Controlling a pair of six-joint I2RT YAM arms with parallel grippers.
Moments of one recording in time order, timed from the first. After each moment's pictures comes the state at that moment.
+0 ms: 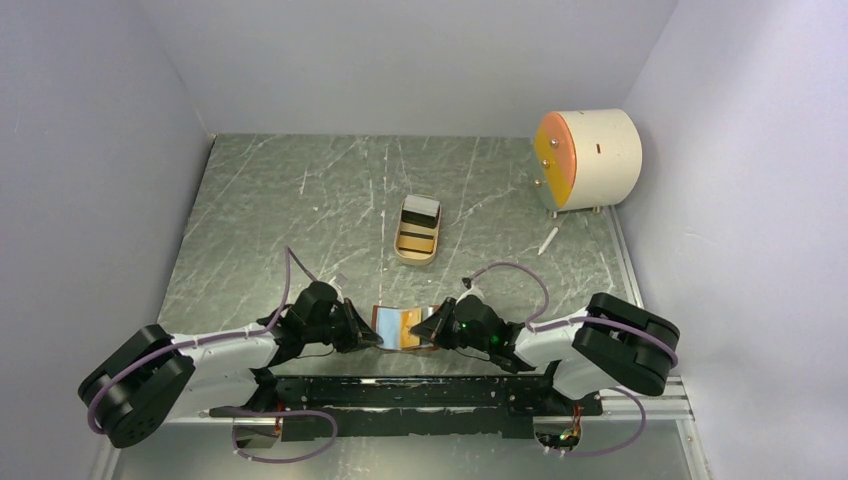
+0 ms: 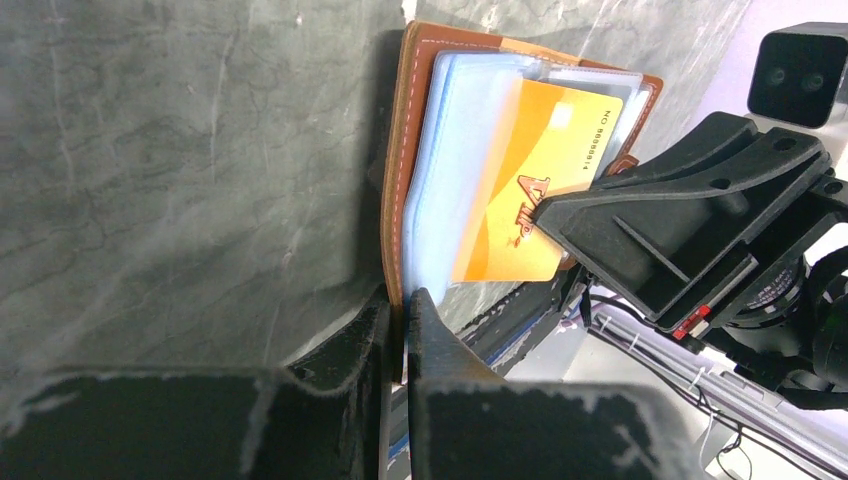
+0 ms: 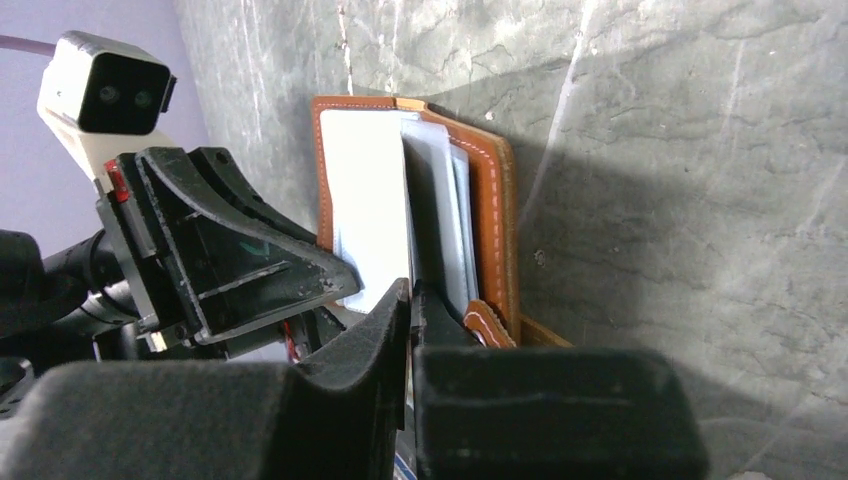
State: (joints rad) left arm -0.75 1.11 0.16 0.23 0.30 -1.22; right arm 1.03 1.39 0.20 0.64 0.07 1.34
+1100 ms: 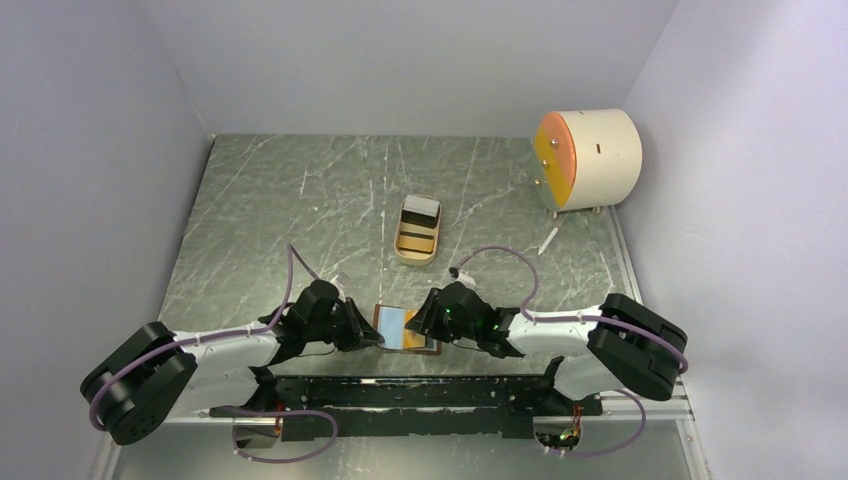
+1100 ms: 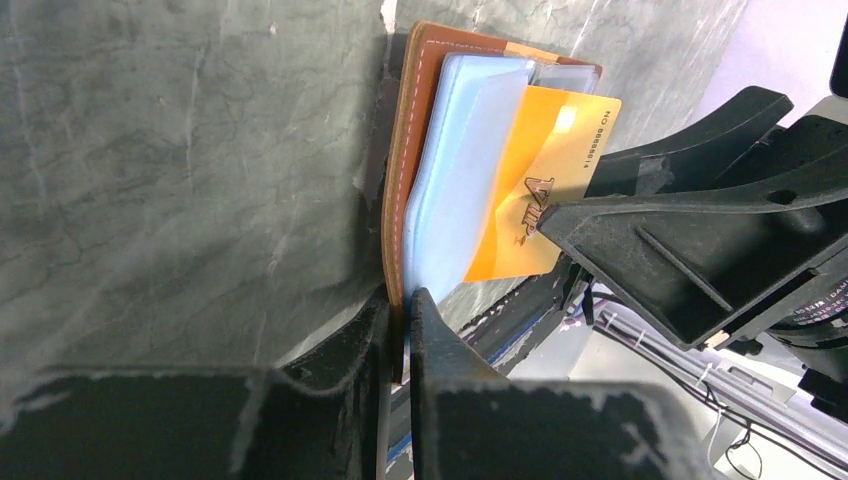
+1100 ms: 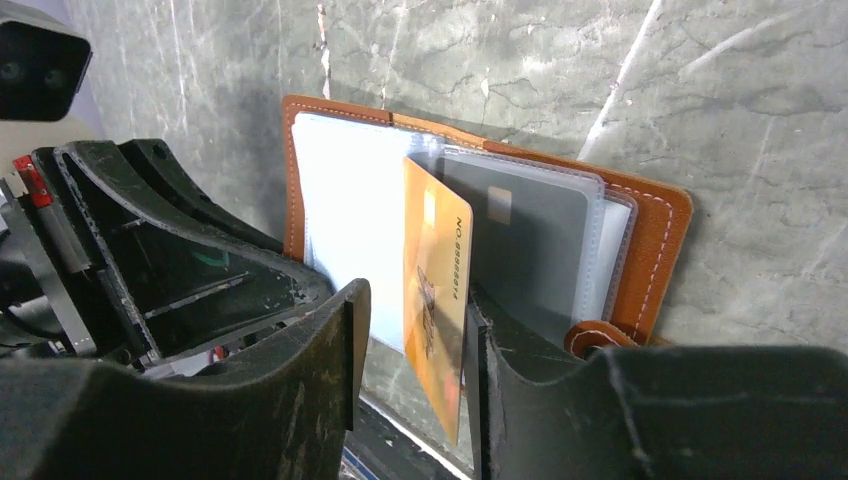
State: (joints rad) left arm -0.75 1.13 0.17 0.23 0.30 -1.20; right arm 1.02 1.36 0.38 0.29 0.07 1.18
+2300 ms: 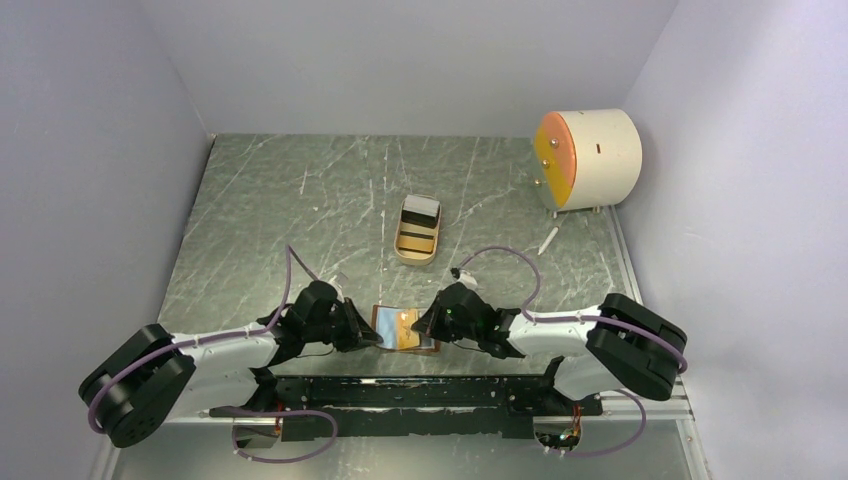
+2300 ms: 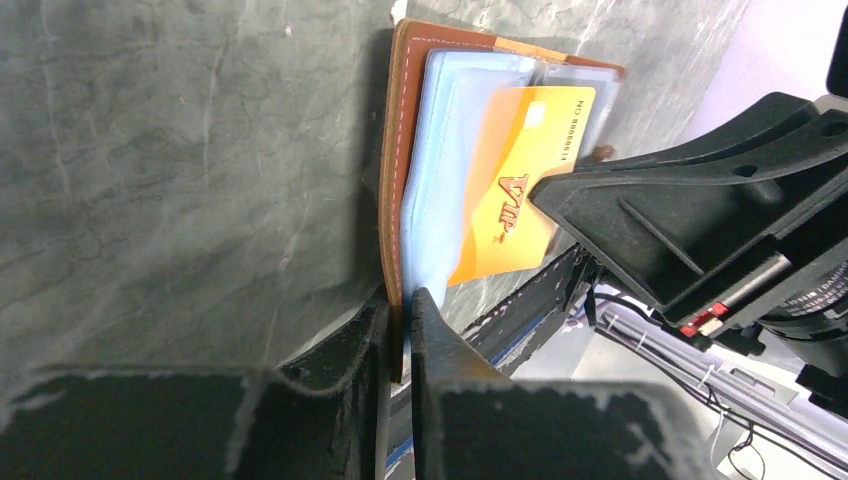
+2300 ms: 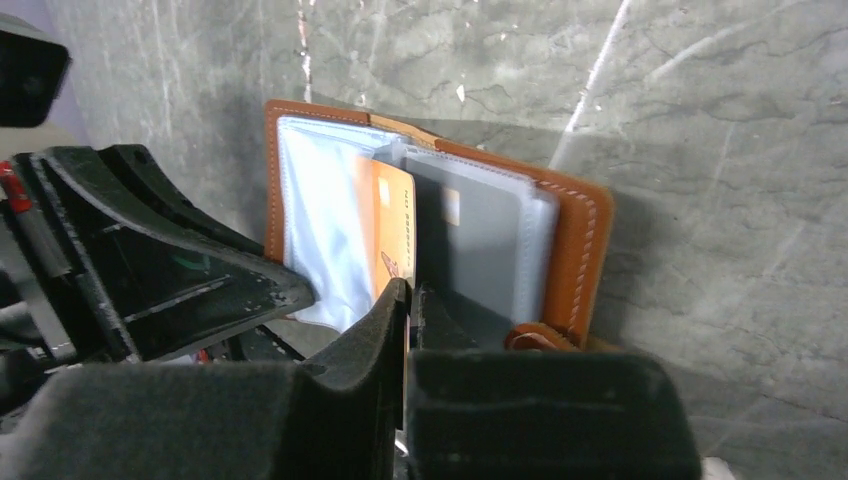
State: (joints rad) left arm -0.75 1.12 0.16 0.24 0.30 -1.19; right arm 1.02 1.36 0.37 0.27 0.08 1.15
